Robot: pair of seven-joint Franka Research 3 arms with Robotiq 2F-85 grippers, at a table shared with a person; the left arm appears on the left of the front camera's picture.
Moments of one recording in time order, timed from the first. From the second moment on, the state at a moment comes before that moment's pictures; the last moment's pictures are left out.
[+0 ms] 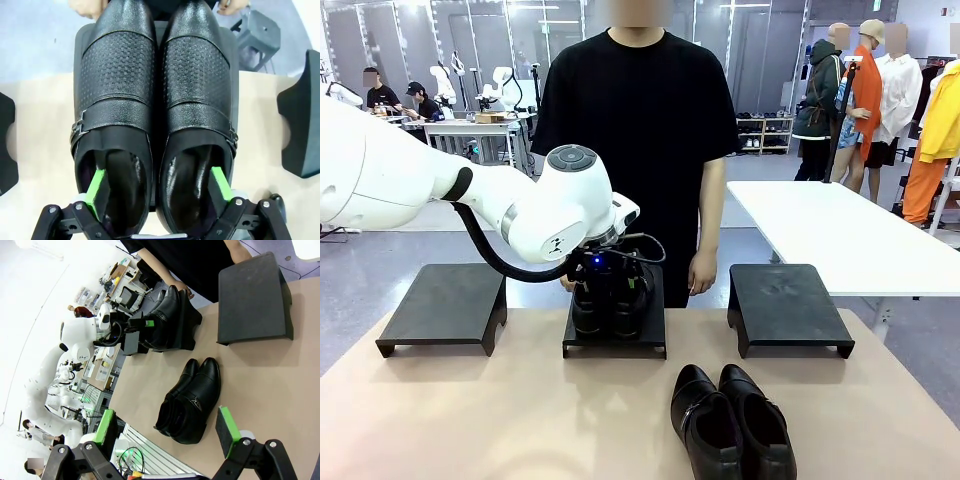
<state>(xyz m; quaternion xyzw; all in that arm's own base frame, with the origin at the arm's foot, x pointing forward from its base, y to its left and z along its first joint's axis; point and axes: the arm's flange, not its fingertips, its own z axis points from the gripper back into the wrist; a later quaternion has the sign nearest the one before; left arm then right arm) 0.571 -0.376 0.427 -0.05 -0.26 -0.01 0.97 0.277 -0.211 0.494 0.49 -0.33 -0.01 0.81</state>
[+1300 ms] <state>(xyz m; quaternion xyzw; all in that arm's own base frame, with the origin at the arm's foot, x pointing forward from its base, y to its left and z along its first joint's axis) 0.453 -0.126 0.542 -0.33 -0.21 -0.12 0.91 0.278 -0.211 0.494 0.49 -0.33 -0.01 0.81</state>
